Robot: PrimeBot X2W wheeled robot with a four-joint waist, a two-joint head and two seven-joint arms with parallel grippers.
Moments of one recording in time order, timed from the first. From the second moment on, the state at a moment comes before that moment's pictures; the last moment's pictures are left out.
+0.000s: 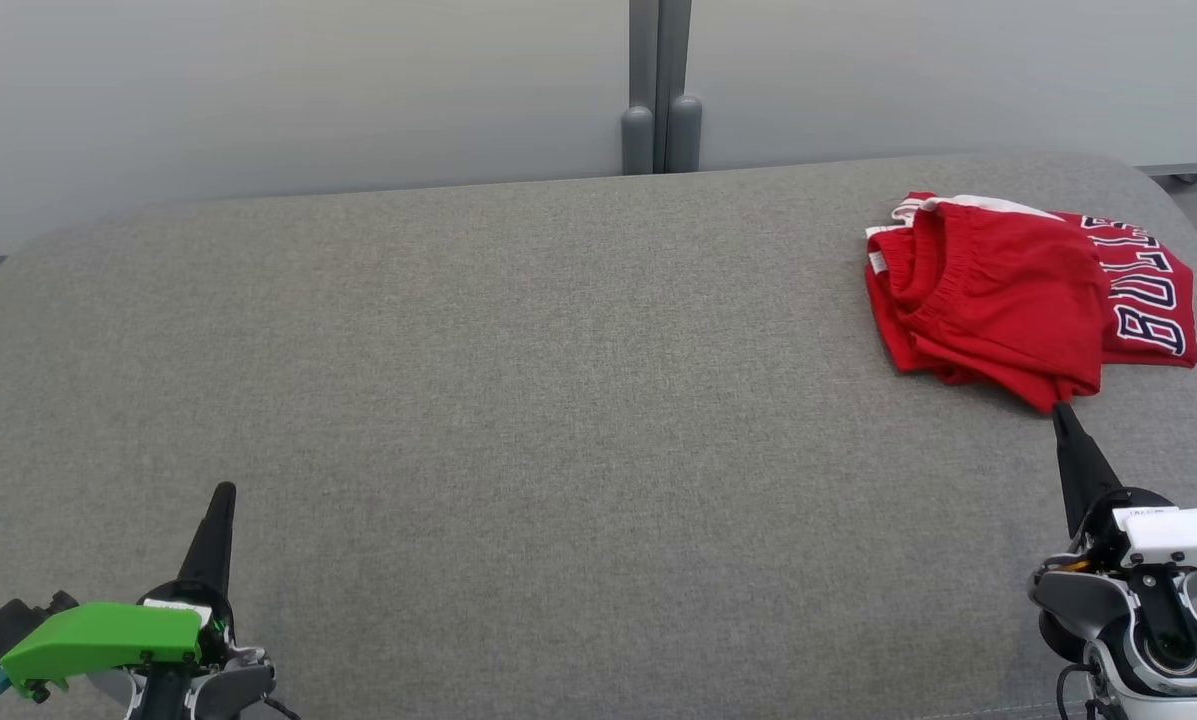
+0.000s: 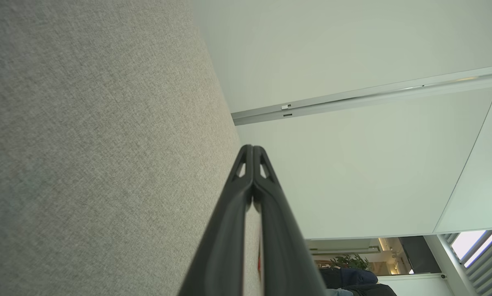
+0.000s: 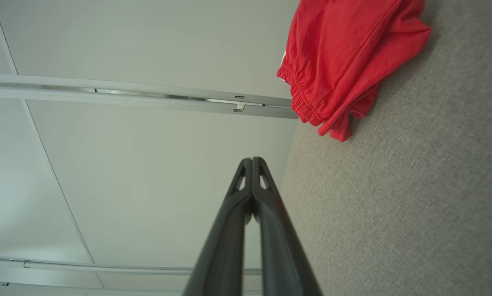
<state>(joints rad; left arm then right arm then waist) -0.03 0.08 0.00 0.24 -1.53 -0.09 0.05 -0.03 -0.11 -0.04 0.23 1.54 0.08 0.03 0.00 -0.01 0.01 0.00</state>
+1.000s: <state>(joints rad) -0.04 0.07 0.04 0.27 -1.63 -0.11 0.08 -0.05 -0.07 -0.08 0.27 1.65 0.11 0.06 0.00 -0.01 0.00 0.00</state>
